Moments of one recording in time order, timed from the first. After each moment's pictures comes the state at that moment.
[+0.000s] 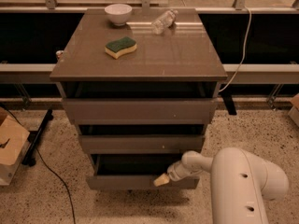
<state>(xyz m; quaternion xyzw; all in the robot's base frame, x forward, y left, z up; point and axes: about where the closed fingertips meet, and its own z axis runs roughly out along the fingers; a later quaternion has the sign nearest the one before) 0.614 -0.099 0.191 -0.31 0.91 0.23 0.16</state>
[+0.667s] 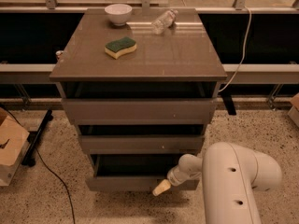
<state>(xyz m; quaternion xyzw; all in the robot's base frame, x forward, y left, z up) 0.586 -0.108 0.172 -0.34 0.91 0.19 0.12</state>
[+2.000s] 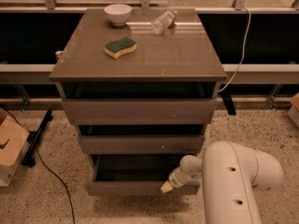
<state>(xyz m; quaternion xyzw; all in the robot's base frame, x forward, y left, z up) 0.578 -0.109 0.172 -0.36 0.91 0.18 0.11</state>
